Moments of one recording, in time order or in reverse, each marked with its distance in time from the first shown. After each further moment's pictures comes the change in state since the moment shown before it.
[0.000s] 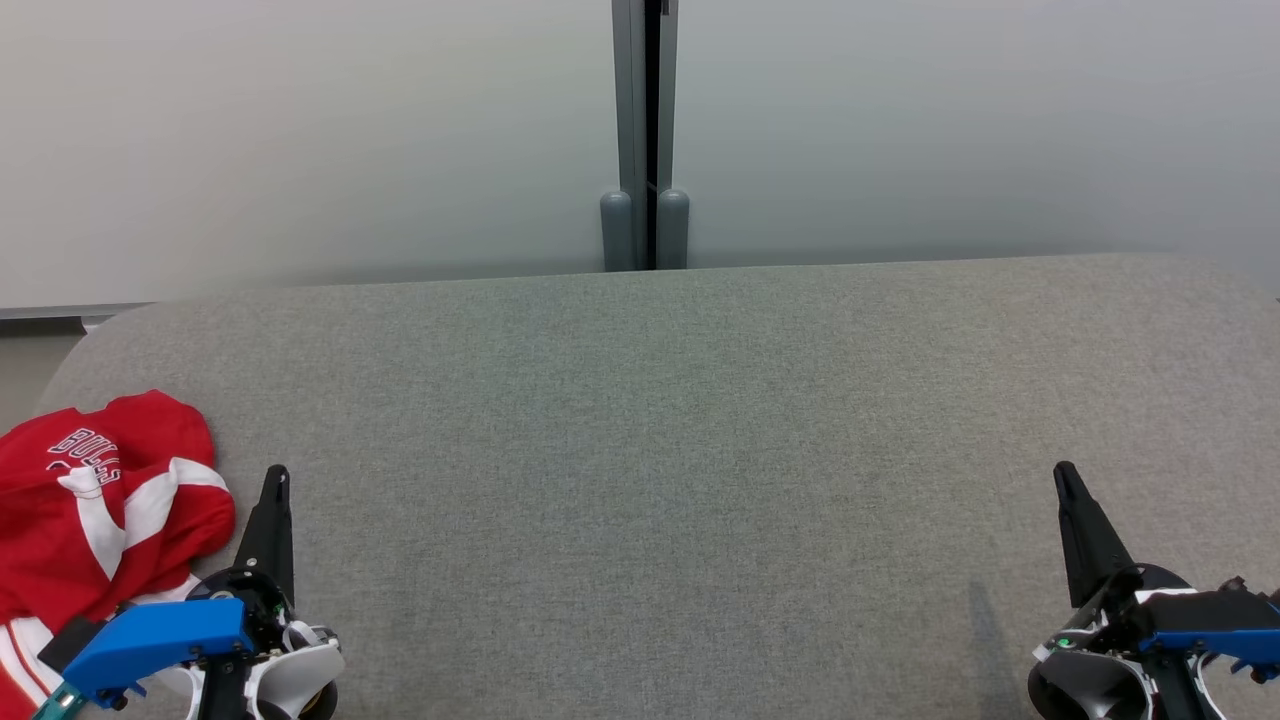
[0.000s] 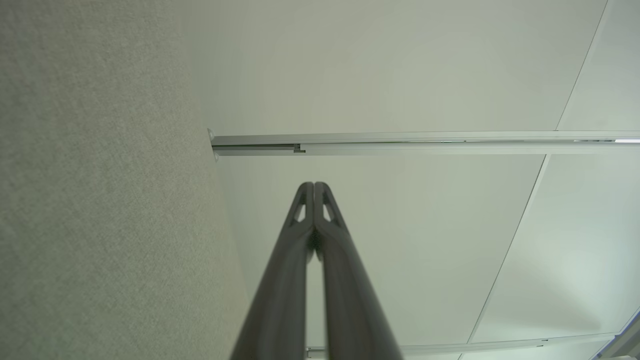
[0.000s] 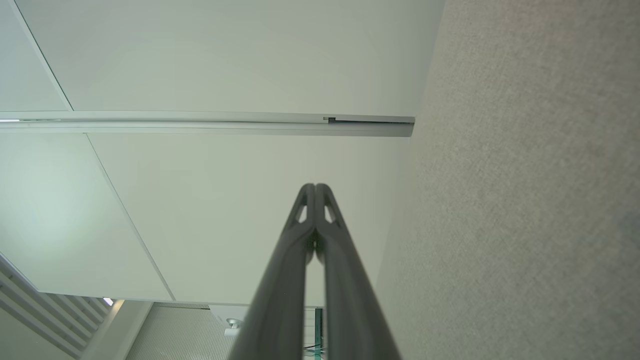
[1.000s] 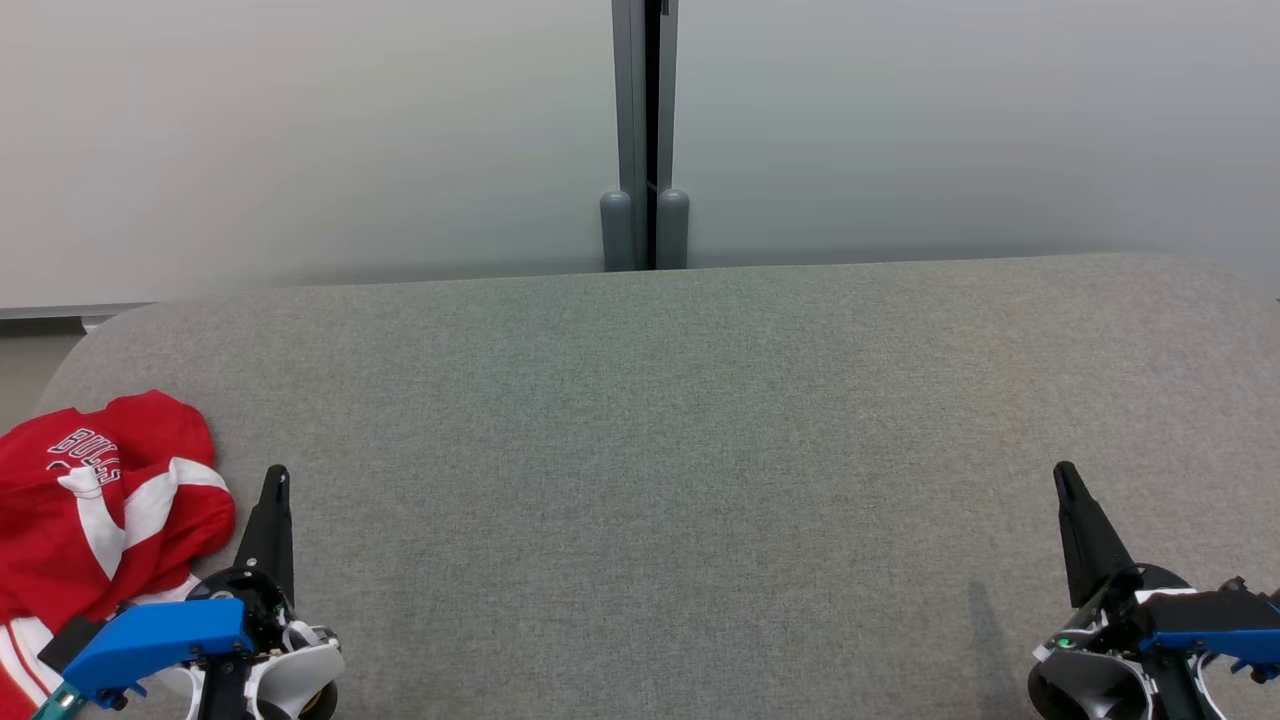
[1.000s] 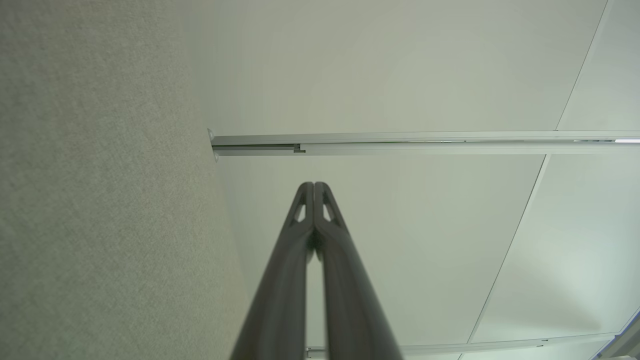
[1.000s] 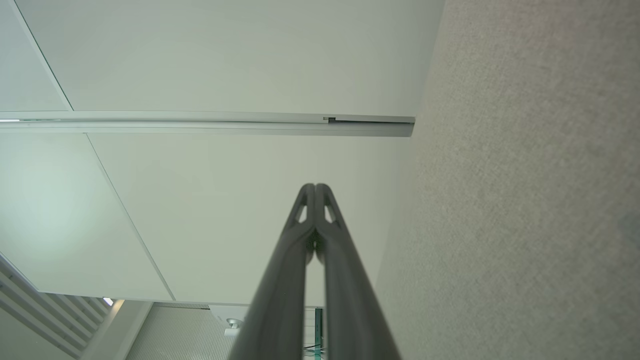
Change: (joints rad) left arm 0.000 0.000 0.000 0.000 0.000 0.000 0.000; right arm 0.000 0.000 0.000 0.000 0.000 0.000 0.000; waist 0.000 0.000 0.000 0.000
